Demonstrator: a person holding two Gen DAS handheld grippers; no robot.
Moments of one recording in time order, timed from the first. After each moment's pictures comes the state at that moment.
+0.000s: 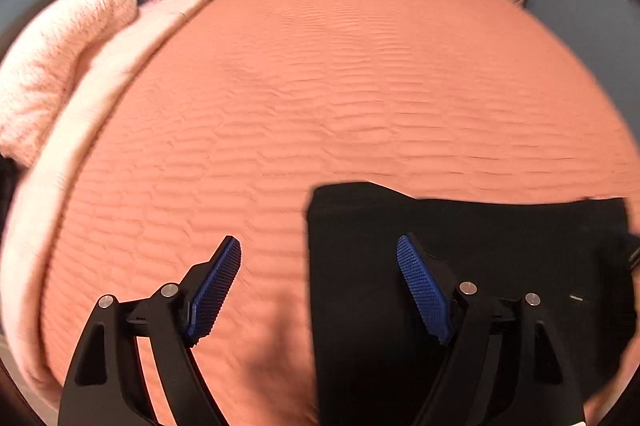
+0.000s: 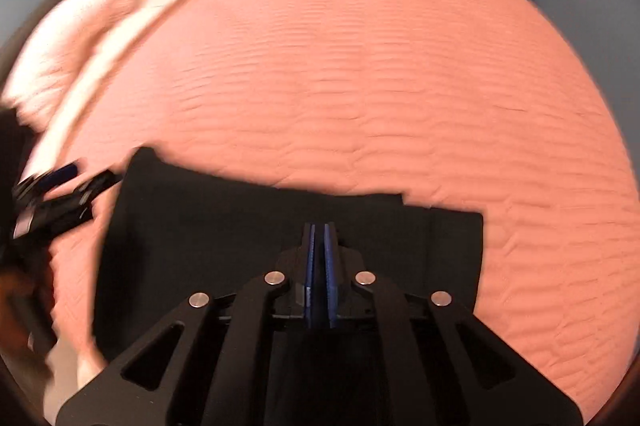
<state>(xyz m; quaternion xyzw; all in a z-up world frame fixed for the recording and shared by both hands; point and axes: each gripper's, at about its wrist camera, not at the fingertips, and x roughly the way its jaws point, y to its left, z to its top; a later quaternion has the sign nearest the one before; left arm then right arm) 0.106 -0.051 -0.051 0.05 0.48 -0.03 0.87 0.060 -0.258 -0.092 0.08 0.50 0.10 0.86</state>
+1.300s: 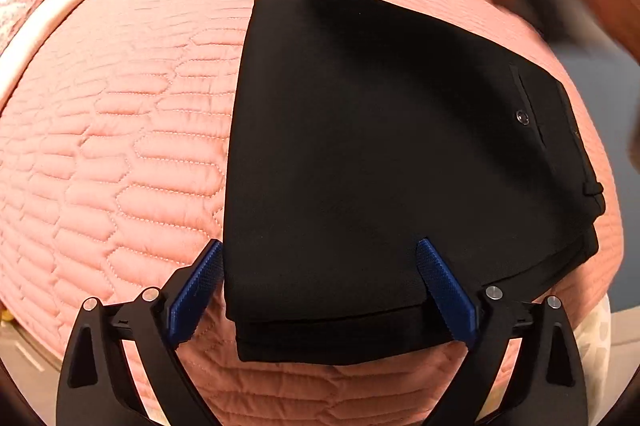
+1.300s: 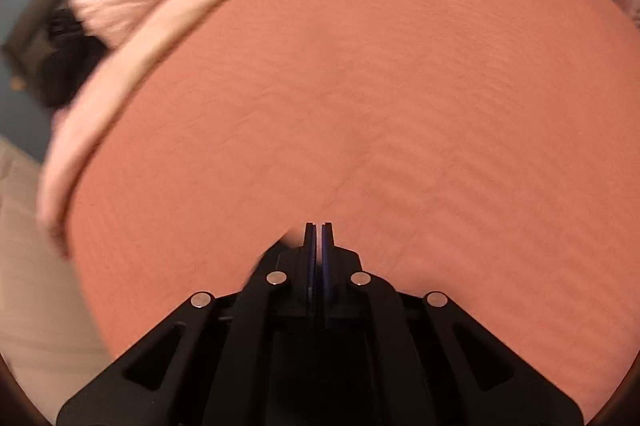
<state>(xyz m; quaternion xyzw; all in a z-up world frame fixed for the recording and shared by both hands) -0.015 -0.037 -0.119 -0.02 0.55 -0.09 0.83 0.198 -0.051 -0.094 -0.03 0.55 0.28 0.79</state>
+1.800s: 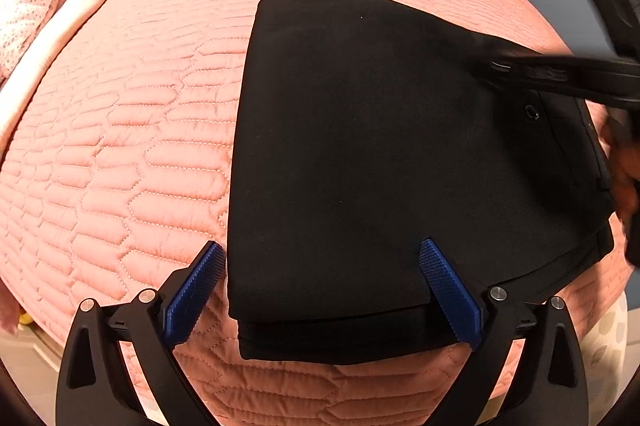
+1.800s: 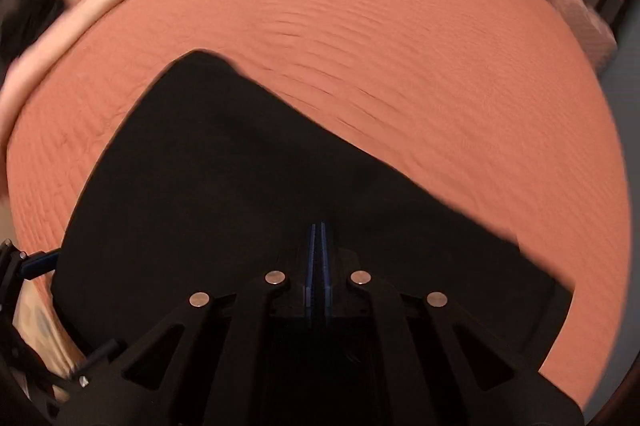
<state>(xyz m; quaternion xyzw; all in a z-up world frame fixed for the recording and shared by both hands) -0.006 -0.051 -0.117 0.01 0.55 -0.05 0.83 0.074 -0.198 -0.111 -0.01 0.52 0.09 0.85</state>
